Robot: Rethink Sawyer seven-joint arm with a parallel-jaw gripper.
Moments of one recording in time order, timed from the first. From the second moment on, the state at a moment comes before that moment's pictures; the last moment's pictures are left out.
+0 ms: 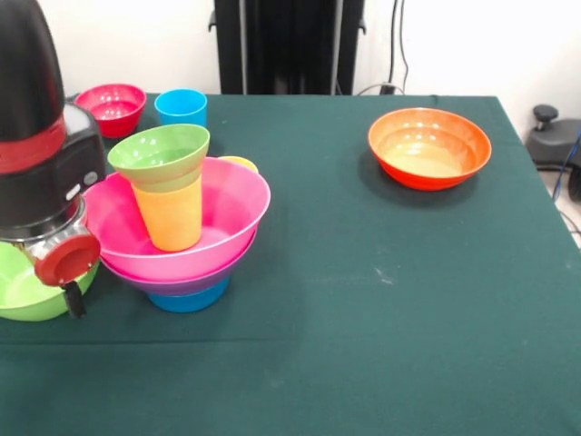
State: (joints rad) arm -0.47 -0.13 -0.01 0.67 -0.05 1.05 2.10
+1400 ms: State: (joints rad) arm -0.49 -0.10 -0.01 0.69 -0.09 1.05 2.07
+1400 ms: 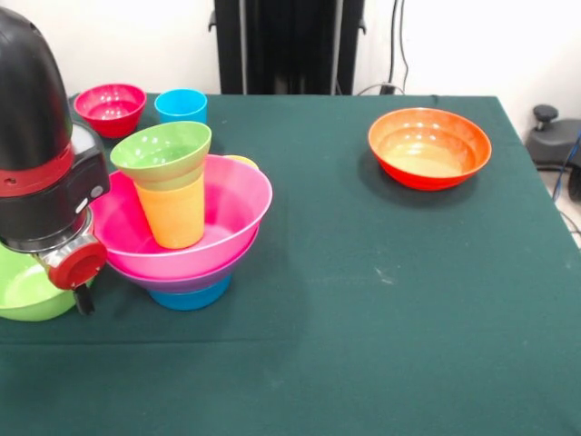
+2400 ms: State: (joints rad) arm -0.55 -0.10 0.00 0.71 -0.12 1.03 2.01
